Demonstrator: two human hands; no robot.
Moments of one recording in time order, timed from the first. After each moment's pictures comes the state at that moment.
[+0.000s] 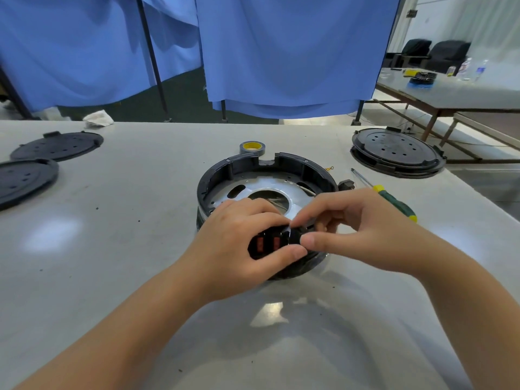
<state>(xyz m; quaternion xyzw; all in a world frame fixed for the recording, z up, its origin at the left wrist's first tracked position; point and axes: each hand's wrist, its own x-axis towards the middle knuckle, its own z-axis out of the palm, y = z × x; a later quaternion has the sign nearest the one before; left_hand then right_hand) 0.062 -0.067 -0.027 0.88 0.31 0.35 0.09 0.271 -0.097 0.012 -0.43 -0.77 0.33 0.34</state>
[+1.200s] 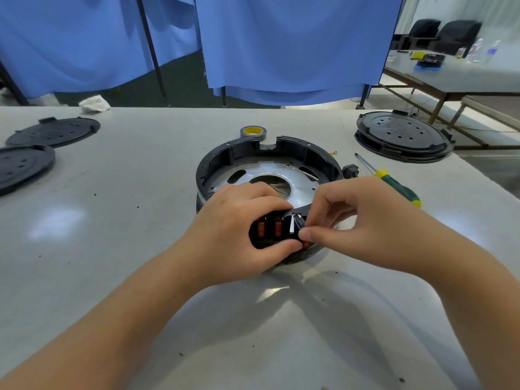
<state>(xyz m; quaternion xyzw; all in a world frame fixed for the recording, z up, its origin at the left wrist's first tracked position) 0.059 -0.064 -0.030 0.89 0.31 0.33 0.05 0.263 -0.106 0.014 -0.47 -0.79 0.24 0.29</state>
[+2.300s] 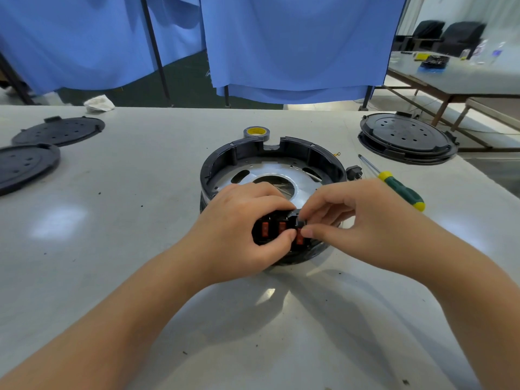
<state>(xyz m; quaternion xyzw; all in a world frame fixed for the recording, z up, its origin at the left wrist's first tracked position) 0.058 -0.063 -0.027 0.89 0.32 0.32 0.08 0.258 -0.103 0.011 -0.48 -0.80 0.22 0.29</state>
